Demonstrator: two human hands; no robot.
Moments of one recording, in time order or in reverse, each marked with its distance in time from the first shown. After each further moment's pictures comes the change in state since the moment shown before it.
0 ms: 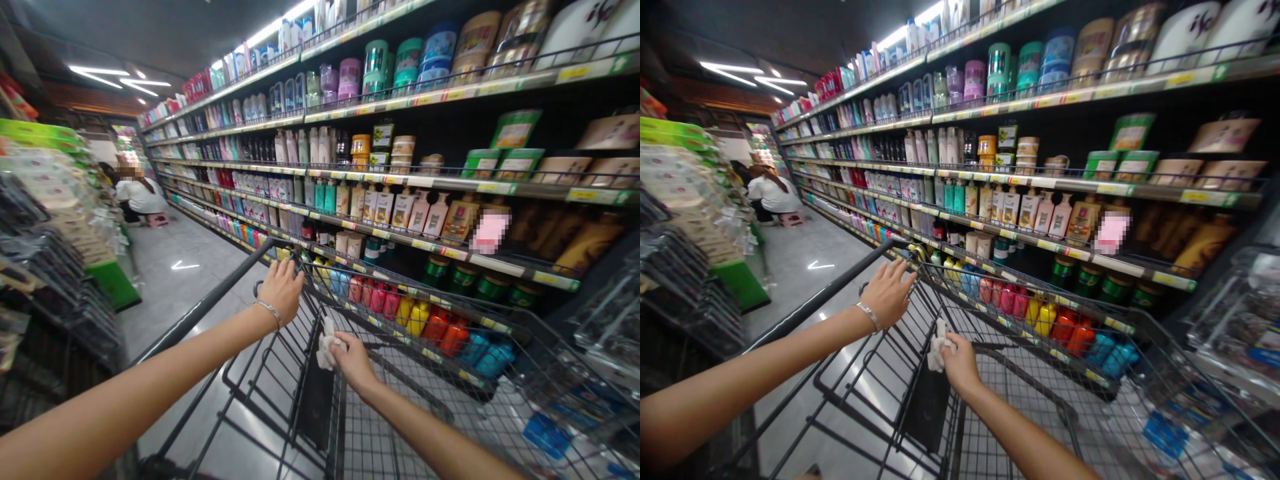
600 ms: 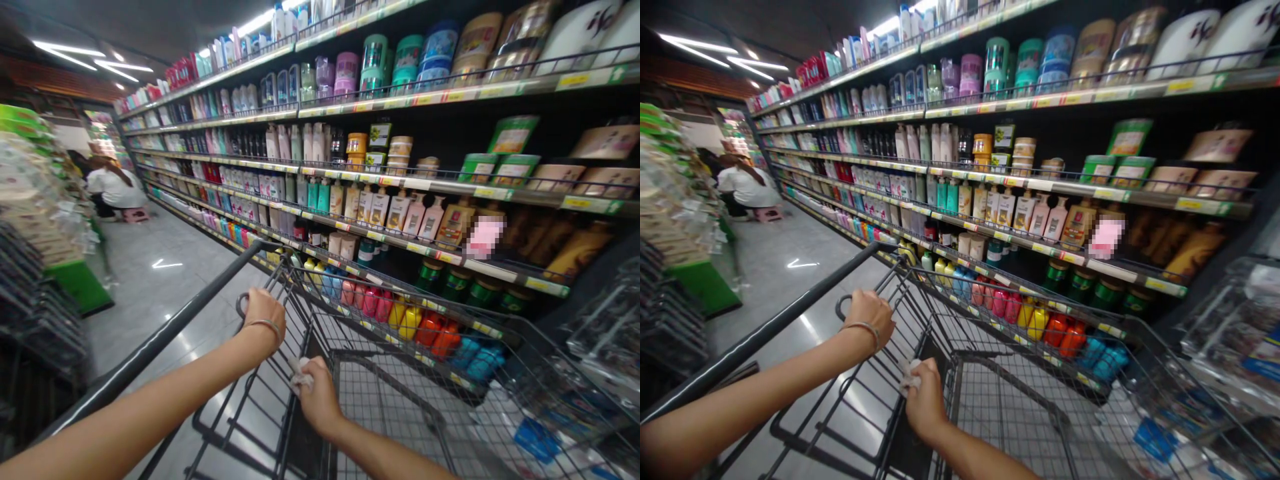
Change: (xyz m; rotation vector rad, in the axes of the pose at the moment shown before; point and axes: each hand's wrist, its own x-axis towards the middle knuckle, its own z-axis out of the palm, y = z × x) left_hand 0.007 0.009 0.020 0.102 -0.356 -0.125; right_hand -0.013 0.054 0.067 -0.063 0.117 -0.196
